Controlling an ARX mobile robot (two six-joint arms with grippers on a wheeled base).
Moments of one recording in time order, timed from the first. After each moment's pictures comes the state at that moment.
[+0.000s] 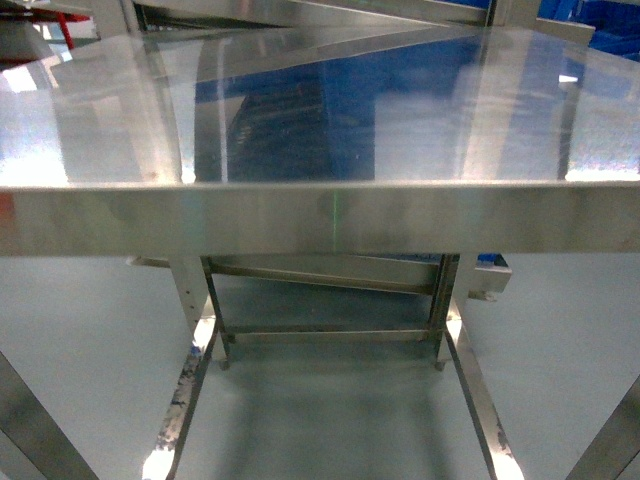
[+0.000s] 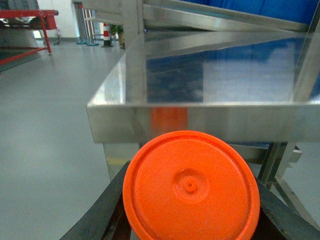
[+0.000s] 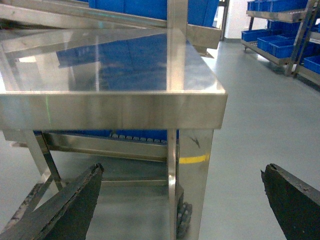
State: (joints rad) left arm 0.00 0.01 0.01 -0.01 0.00 0.00; right arm 0.00 0.00 0.01 0.00 0.00 0.00
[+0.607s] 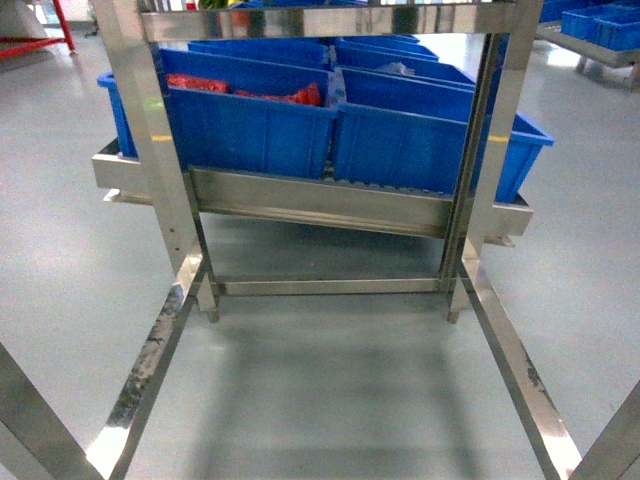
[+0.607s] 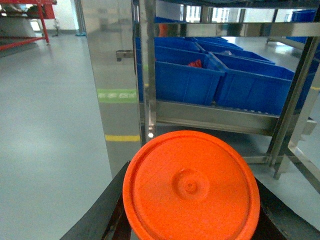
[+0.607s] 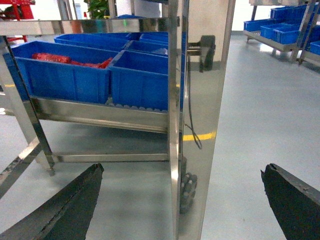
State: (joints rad) left arm 0.00 0.01 0.01 -0.01 0.00 0.00; right arm 0.00 0.00 0.01 -0.01 0.00 0.00
